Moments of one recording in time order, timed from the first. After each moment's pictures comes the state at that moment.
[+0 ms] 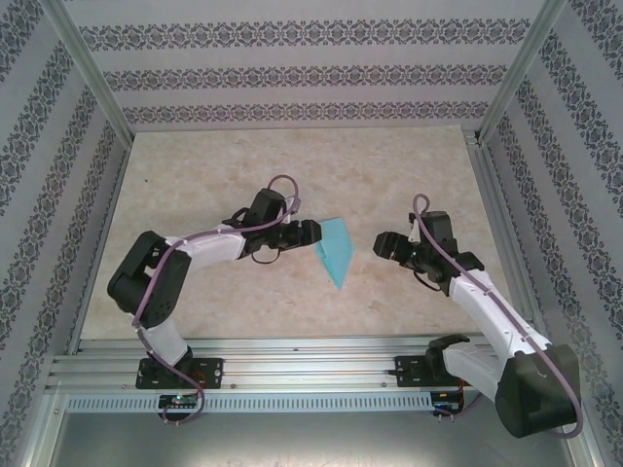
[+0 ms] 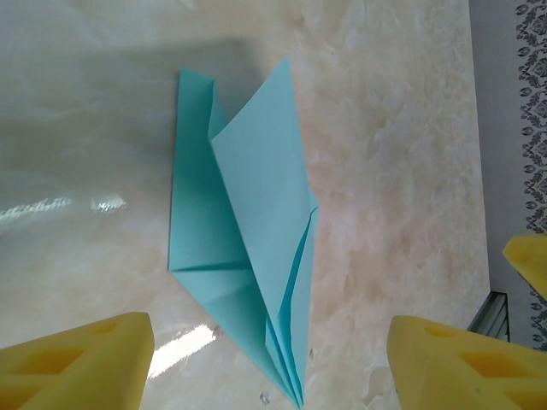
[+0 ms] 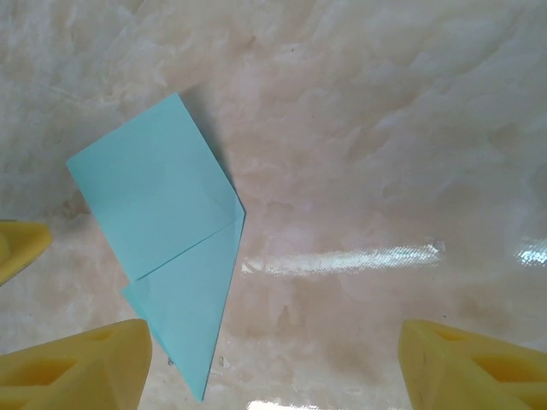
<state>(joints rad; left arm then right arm) -0.58 1.78 1.01 0.00 0.47 -0.75 0.20 1.02 0.59 -0.42 -0.27 0.51</state>
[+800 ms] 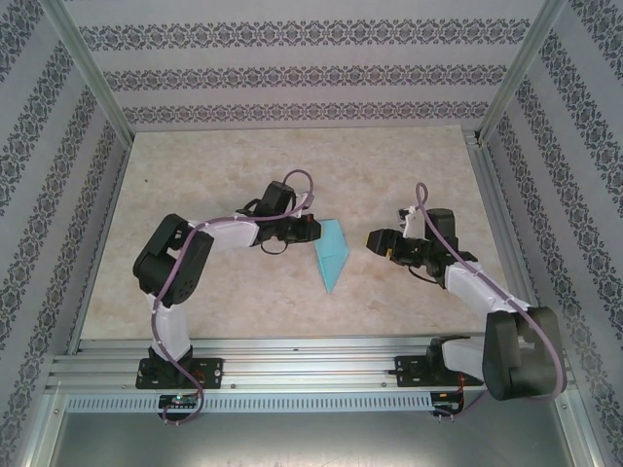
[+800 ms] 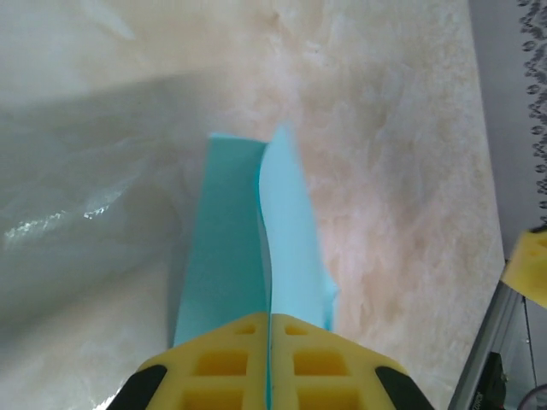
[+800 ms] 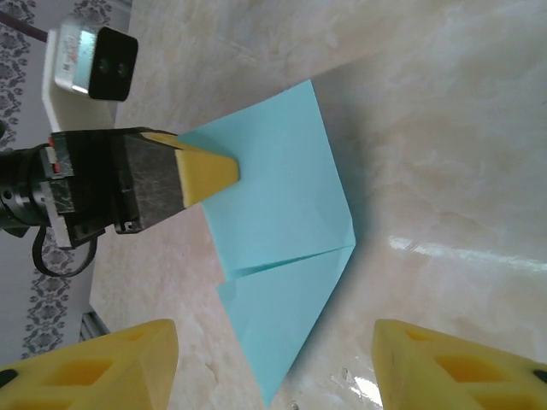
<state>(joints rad) -0.54 1.90 1.12 0.00 0.60 -0.60 0.10 1.25 0.53 -0.04 -0.78 0.49</state>
